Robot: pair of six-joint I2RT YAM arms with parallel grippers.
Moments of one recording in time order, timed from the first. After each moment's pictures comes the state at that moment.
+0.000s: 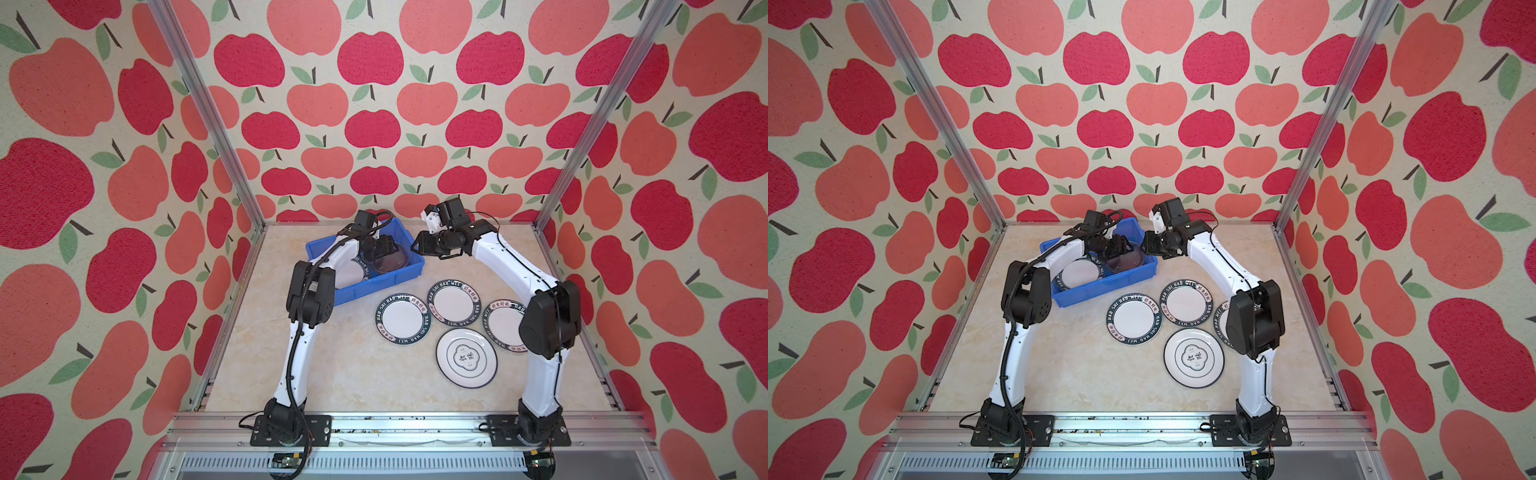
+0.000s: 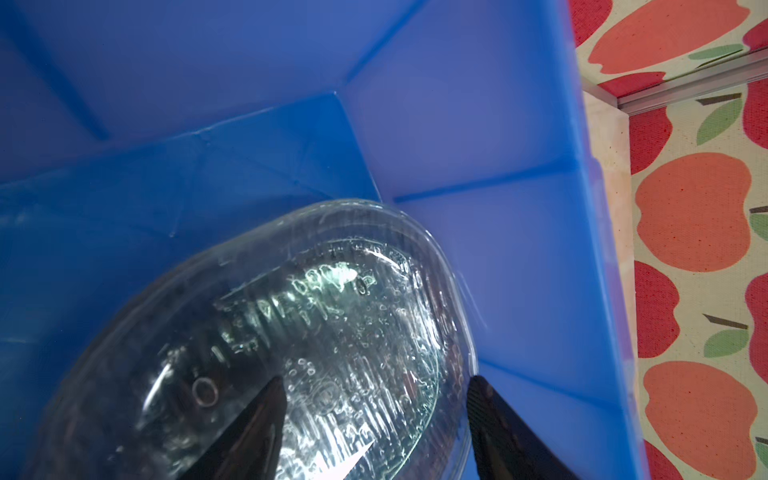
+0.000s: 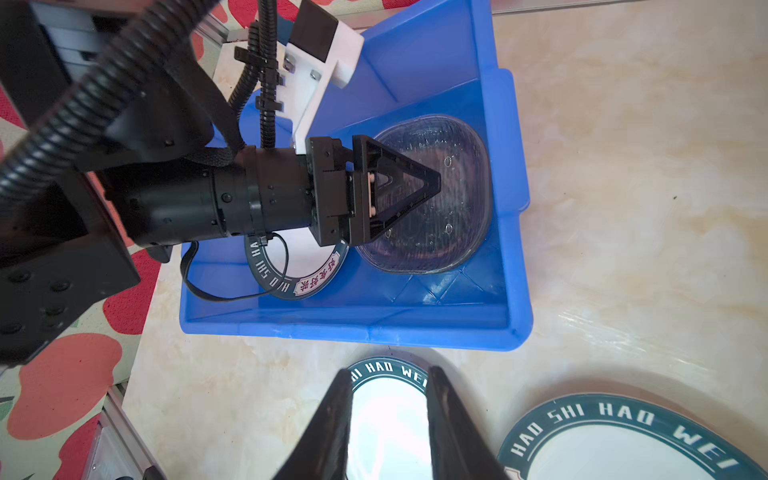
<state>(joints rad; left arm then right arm) -0.34 2.43 2.05 -0.52 0.44 -0.48 0.54 1.96 1.83 -0.72 -0.32 0.36</state>
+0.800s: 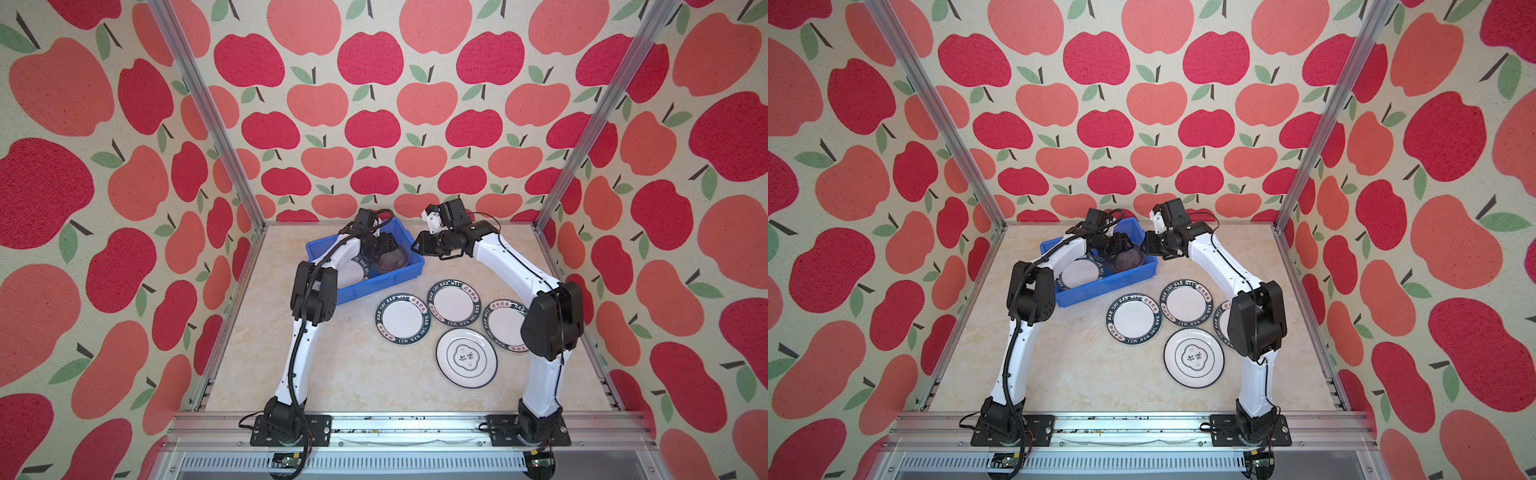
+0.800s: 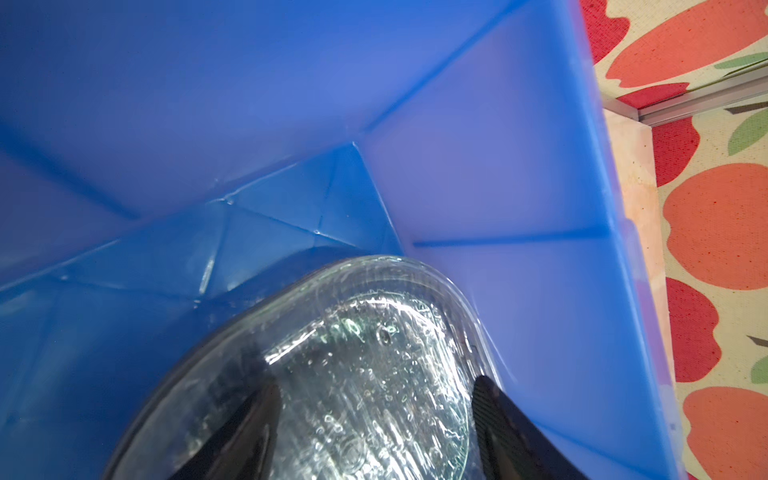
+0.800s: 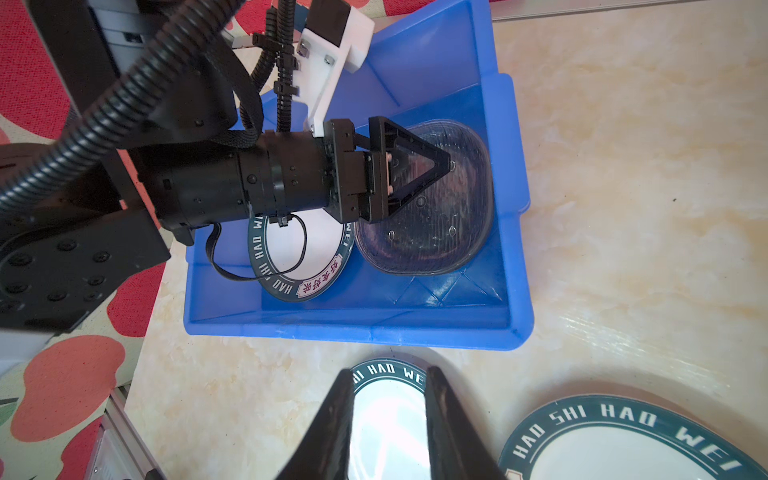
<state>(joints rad) -0.33 2.50 2.17 -0.55 0.38 -0.44 0.54 1.95 1.81 -0.68 -0.32 0.36</state>
